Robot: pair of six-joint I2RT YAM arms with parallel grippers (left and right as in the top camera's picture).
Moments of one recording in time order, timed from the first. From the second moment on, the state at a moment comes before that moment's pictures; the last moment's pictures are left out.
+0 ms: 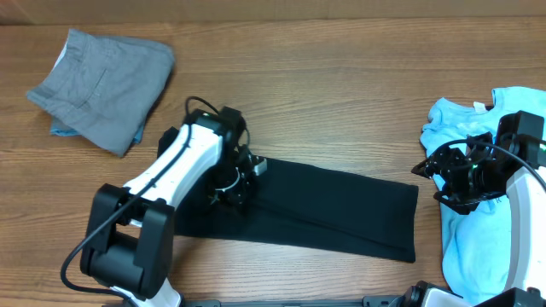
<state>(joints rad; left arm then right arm) -0.38 1.81 1.22 -1.27 0.37 0.13 -0.37 1.37 1.14 -1.28 -0.43 0.33</state>
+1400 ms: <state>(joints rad) -0.32 1.81 1.16 -1.31 0.31 0.01 -0.37 1.37 1.14 -1.24 -0.43 0.33</state>
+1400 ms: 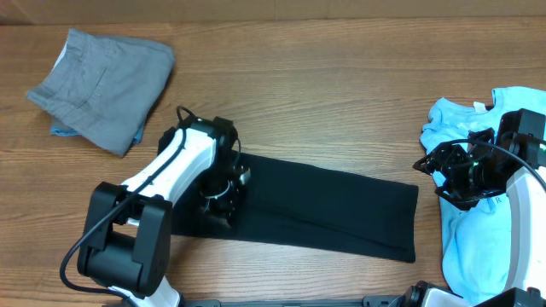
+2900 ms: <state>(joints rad) 0.32 1.77 0.97 -0.85 0.11 -0.24 -0.35 1.43 0.90 -1.05 -0.41 0.28</state>
